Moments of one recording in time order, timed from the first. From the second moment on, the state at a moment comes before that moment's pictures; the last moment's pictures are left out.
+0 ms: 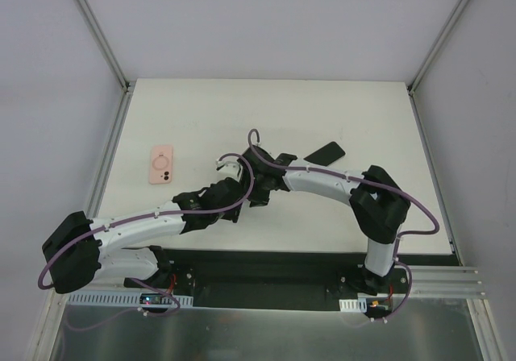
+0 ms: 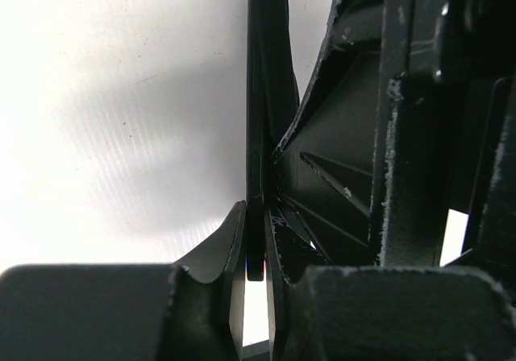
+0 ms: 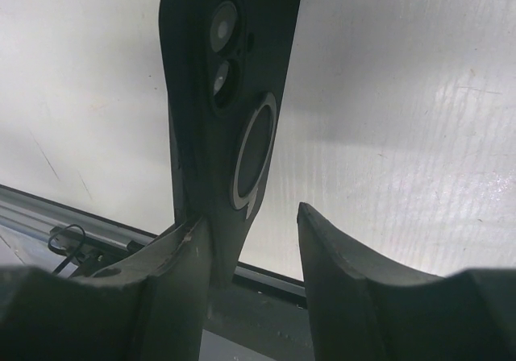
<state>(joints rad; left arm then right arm) -0.97 1.17 0.63 -0.37 -0.37 -0.65 0.98 1.85 1.32 -0.58 -0.02 1.08</state>
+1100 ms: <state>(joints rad) -0.97 1.10 0.62 -0.44 -0.39 -0.72 1.02 1.94 1.32 -0.66 0.20 1.16</state>
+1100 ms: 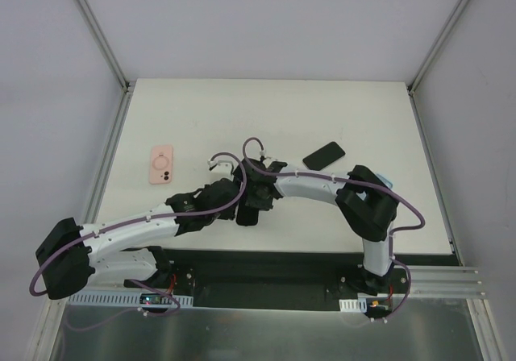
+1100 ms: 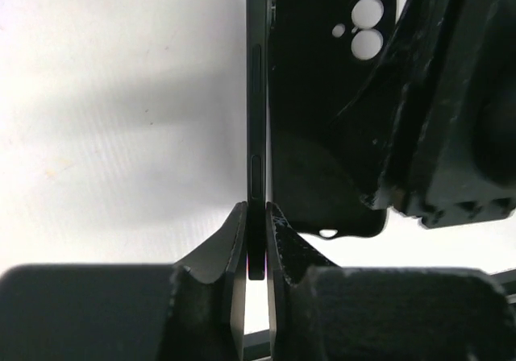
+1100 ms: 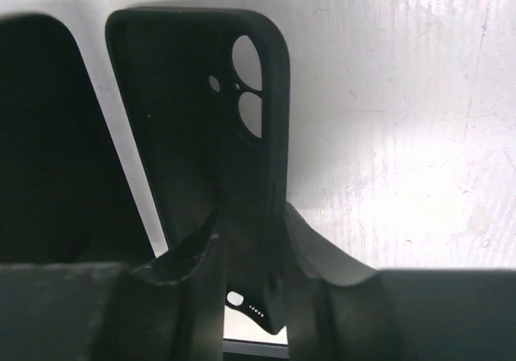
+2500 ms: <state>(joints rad) -0.96 1.83 1.29 -0.37 -0.56 -0.42 0.48 1.19 0.76 -0.93 0.41 0.94</state>
